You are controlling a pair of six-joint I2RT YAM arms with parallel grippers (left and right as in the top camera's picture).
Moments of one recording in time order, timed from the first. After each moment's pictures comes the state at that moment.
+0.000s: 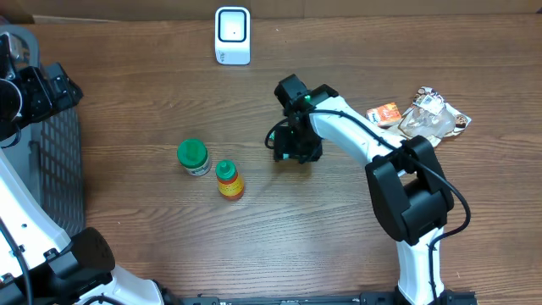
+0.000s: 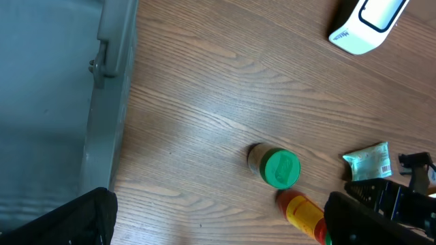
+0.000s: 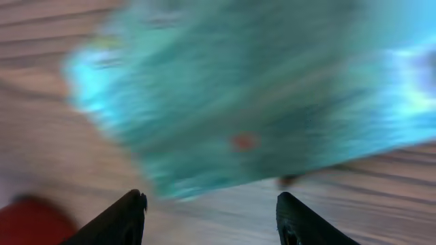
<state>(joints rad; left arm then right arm) 0.51 1.80 2.31 -1.69 0.28 0.04 0.52 2.15 1.59 -0.96 -0.18 0.53</state>
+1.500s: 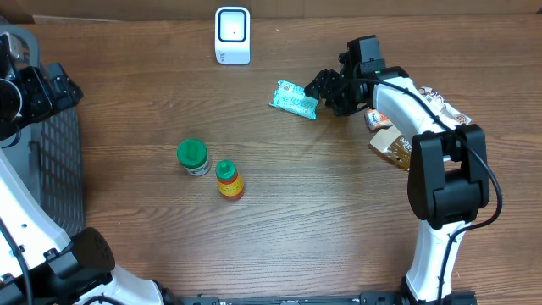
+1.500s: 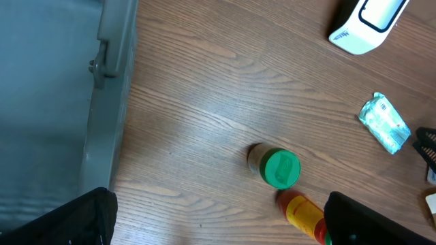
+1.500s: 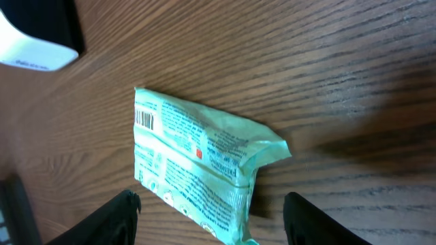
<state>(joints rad) 0.51 1.80 2.31 -1.69 0.28 0.04 0.19 2.15 1.58 -0.50 -0.42 0.62</state>
